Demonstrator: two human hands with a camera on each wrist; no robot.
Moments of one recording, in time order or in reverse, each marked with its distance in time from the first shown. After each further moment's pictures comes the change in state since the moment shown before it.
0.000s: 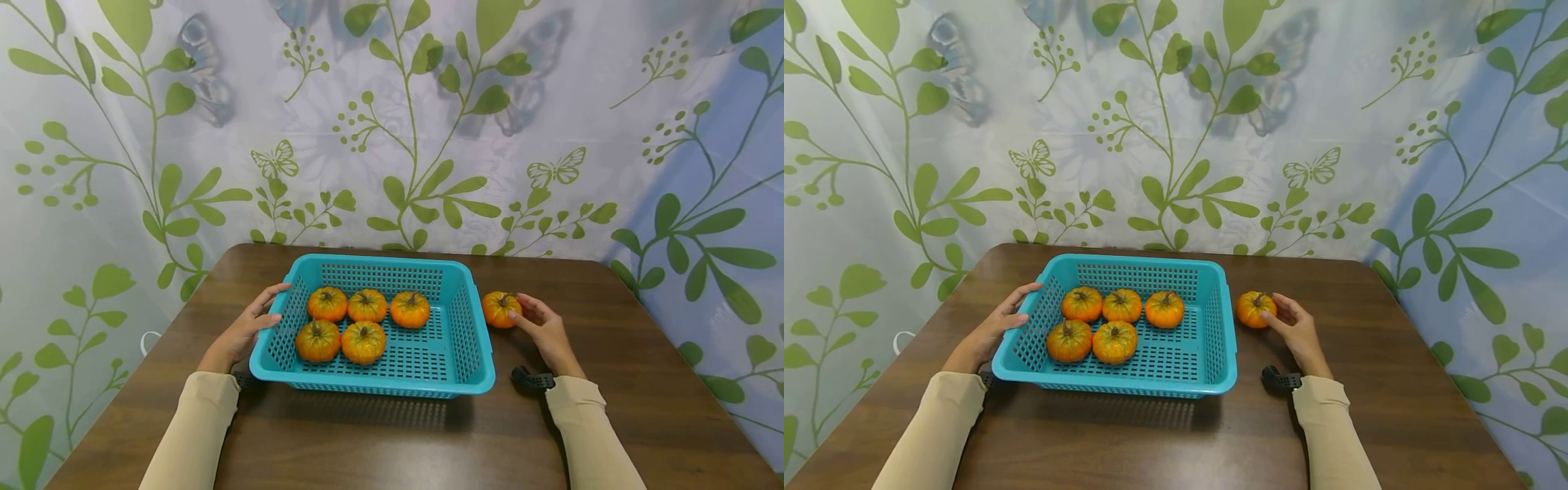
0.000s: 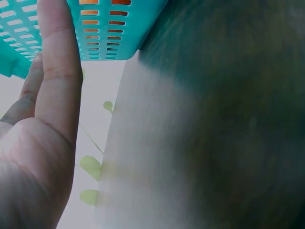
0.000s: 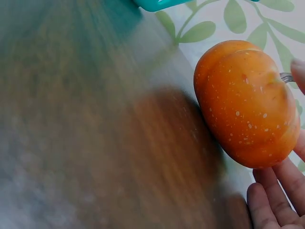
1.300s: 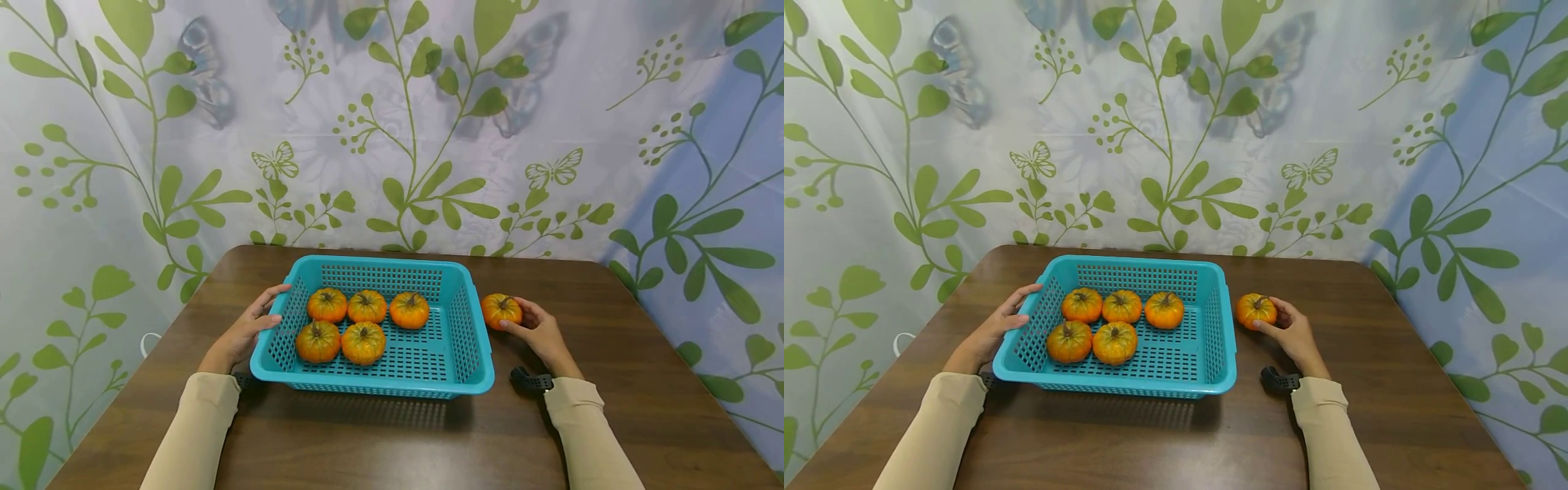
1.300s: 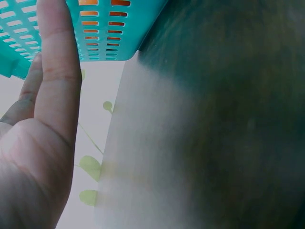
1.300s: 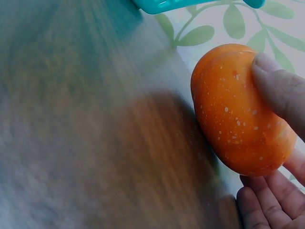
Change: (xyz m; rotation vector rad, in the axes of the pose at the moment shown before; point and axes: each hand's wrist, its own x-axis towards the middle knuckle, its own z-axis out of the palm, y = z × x) left_hand 0.001 -0.001 0.000 -0.033 -0.017 0.004; right_hand -0.001 -0.001 0.002 -0.200 -0.050 0.002
